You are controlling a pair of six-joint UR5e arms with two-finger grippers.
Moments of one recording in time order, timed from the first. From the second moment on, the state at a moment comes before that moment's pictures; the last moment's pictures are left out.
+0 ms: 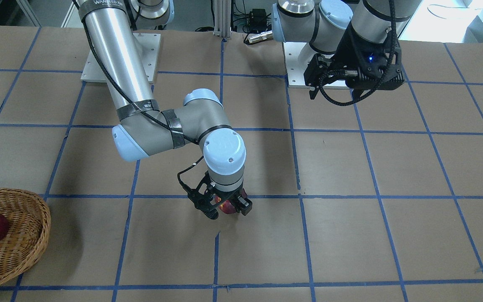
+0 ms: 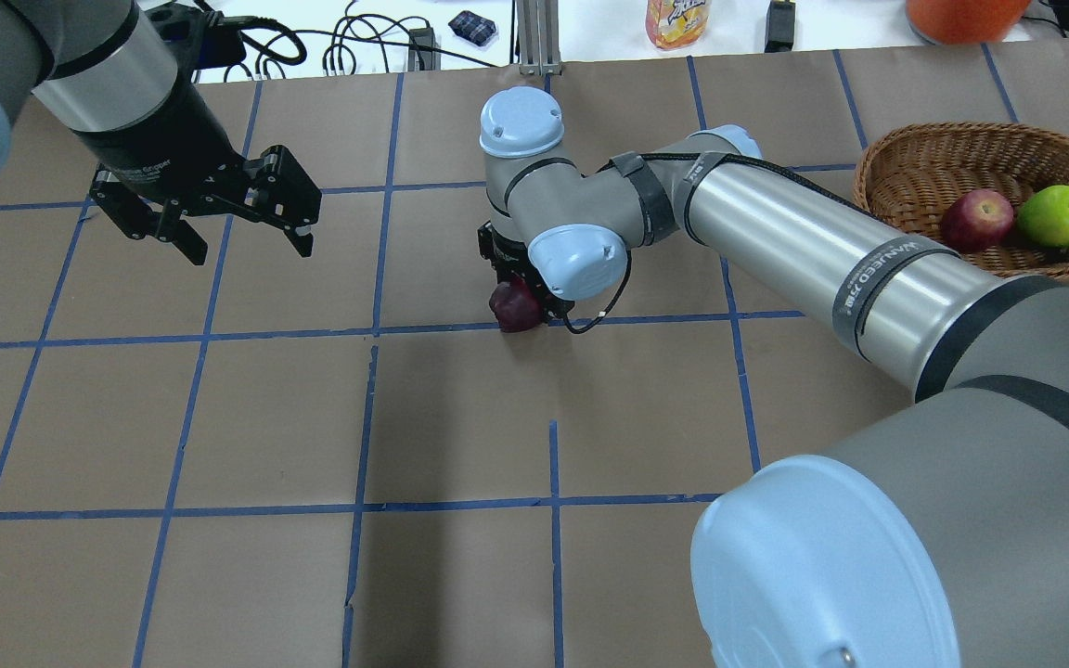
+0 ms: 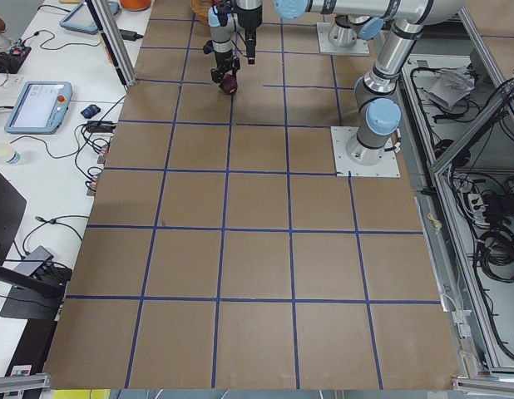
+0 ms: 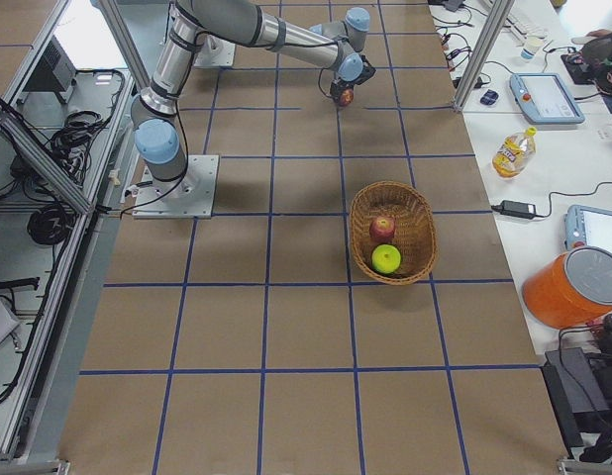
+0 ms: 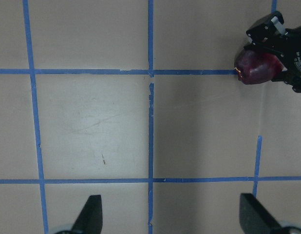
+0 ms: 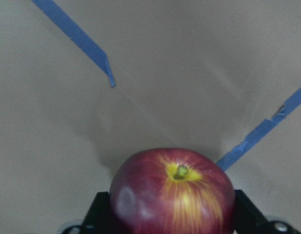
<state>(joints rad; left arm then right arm) -1.56 -1.54 -1.56 -1.66 1.54 -0.01 1.96 -0.92 1.46 -2.09 -1.51 1.16</state>
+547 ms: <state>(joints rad) -1.56 -1.54 -1.56 -1.66 1.53 -0.01 1.87 -1.00 1.34 -1.90 -1.52 1.01</state>
